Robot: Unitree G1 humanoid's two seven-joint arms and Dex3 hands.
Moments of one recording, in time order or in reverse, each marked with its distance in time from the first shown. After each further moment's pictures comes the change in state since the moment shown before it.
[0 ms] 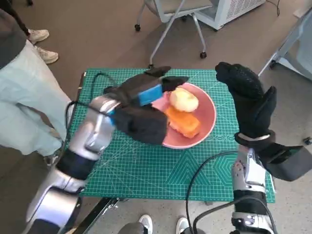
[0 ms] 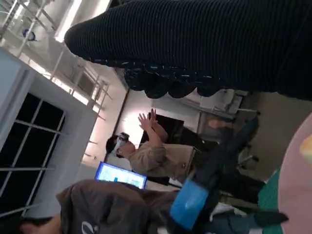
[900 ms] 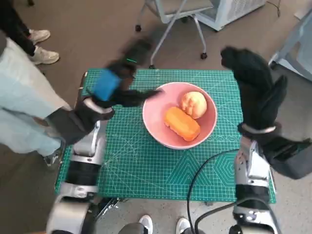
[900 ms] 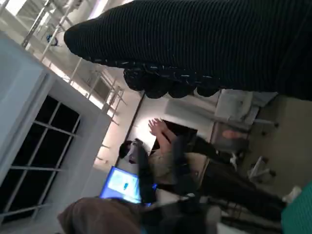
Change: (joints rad) left arm 0.091 -0.256 0.465 0.157 -0.793 -0.559 0.008; right arm -0.082 -0.030 0.012 -0.101 -0.040 0.037 -0.083
